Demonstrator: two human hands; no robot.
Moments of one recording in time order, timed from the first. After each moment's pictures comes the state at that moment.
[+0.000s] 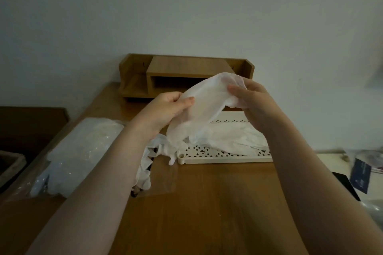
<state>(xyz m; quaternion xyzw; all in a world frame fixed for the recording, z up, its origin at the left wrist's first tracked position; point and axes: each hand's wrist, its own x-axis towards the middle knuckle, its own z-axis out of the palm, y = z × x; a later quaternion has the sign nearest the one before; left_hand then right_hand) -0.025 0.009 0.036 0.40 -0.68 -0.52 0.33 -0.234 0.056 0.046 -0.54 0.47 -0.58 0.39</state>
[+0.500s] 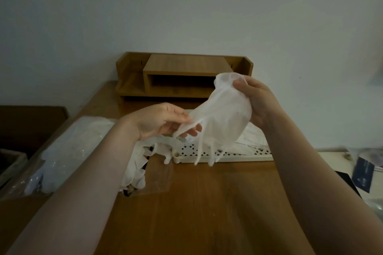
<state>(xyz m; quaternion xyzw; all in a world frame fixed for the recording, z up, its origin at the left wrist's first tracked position) -0.020 0.001 0.031 0.30 -0.72 -0.61 0.14 -0.256 0.050 0.041 -0.43 0.45 -0.65 0.45</state>
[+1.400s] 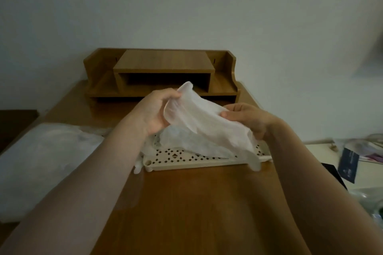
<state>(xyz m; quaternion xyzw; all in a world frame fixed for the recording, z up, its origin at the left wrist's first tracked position) -0.099 -0.010 0.030 0.37 -0.44 -0.74 0.34 -0.332 0.041 0.008 -0.50 0.48 -0.31 0.65</state>
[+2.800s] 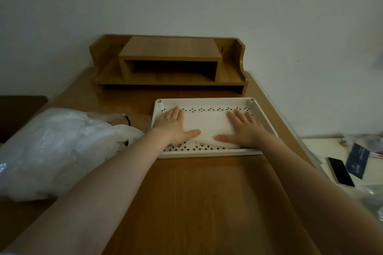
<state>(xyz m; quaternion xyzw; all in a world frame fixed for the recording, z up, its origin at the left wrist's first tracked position) -0.119 -0.042 -0.074 0.50 -0.86 -0.07 -0.10 -0.334 0.032 -0.073 -0.63 0.76 0.04 0.15</state>
